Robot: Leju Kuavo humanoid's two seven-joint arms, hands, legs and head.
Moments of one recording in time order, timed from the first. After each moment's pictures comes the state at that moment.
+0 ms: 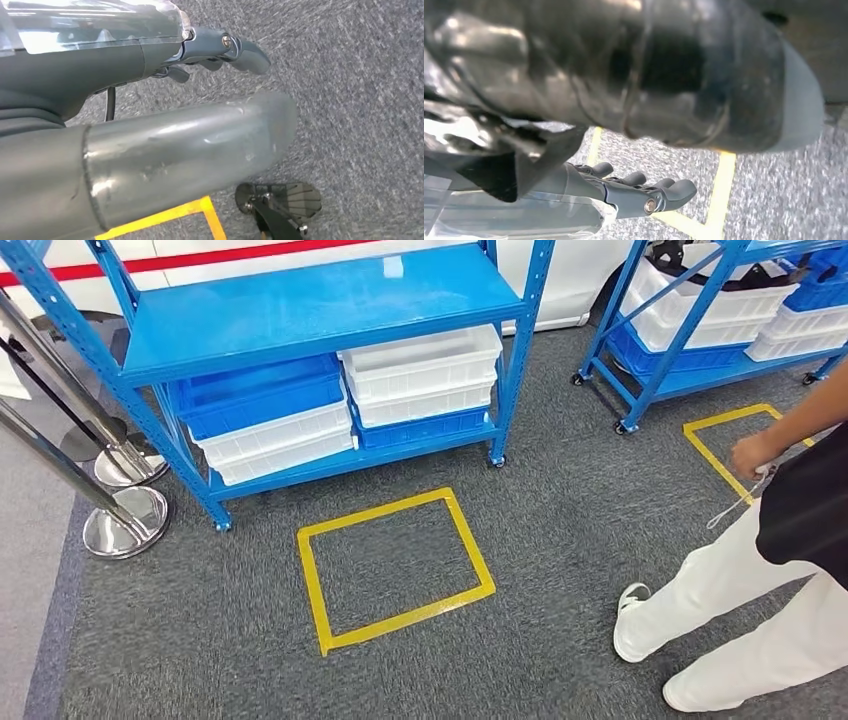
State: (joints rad) left arm -0.06 -0.08 1.30 -0.27 -1.42 0.04 -0.37; right arm 0.10 0.35 -1.08 -0.60 1.39 0.17 0.04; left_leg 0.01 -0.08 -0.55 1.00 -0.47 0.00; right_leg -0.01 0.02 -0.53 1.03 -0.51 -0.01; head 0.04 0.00
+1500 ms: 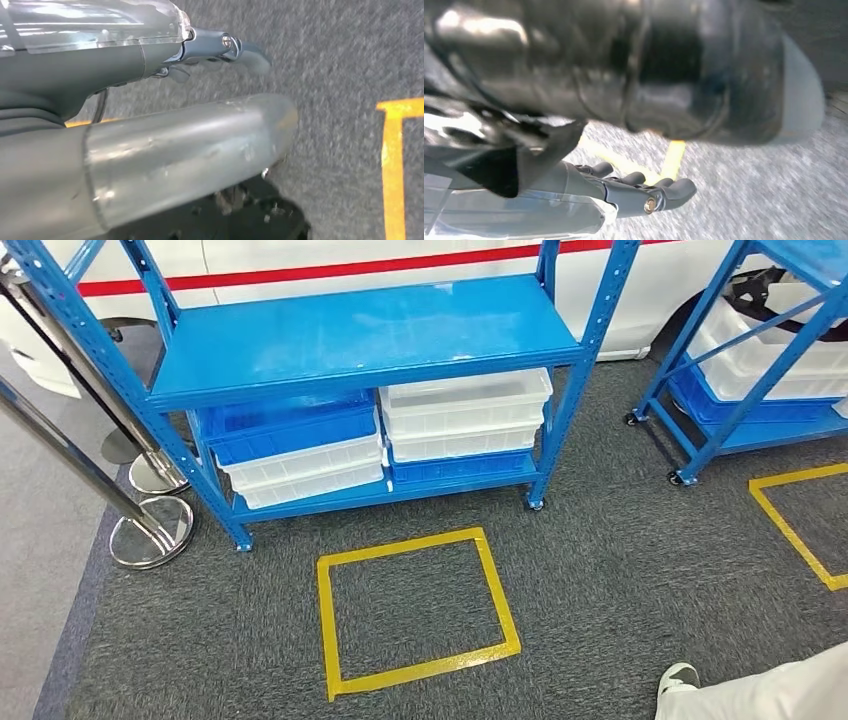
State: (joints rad) left arm -0.04 -0.14 1.38 -0.23 -1.23 0.02 -0.45; right arm 0.07 0.33 -1.18 -0.51 1.45 0.12 0.00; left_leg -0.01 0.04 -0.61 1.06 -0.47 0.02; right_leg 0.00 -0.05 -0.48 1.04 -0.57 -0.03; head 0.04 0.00
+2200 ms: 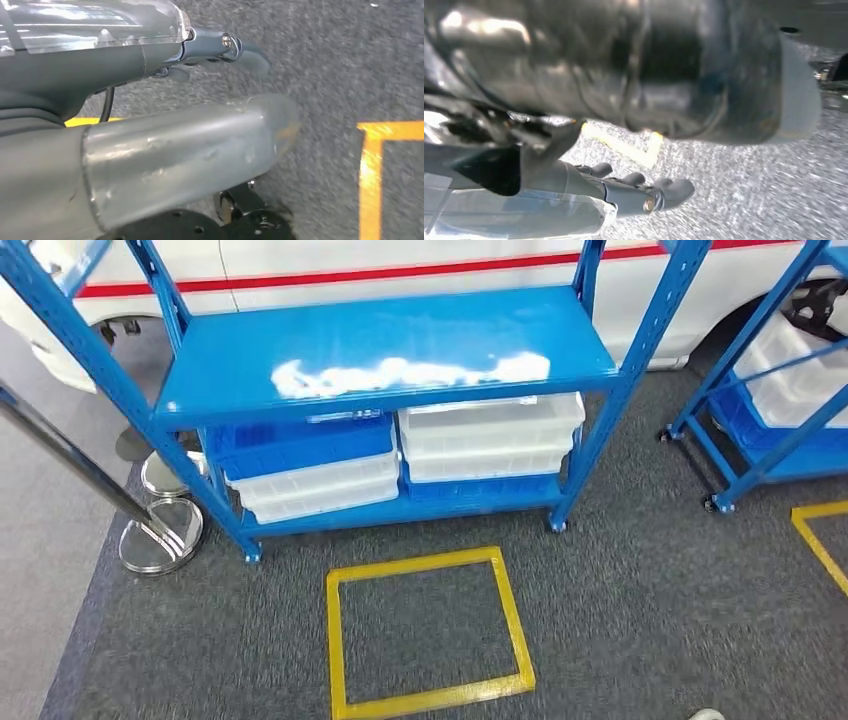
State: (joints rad) left arm -0.04 -0.13 1.40 -0.24 -1.26 0.06 -0.41; right arm 0.07 0.33 -1.24 -0.51 1.46 0.10 -0.02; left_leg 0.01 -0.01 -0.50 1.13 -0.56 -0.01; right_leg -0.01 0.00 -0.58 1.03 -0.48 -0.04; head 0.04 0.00
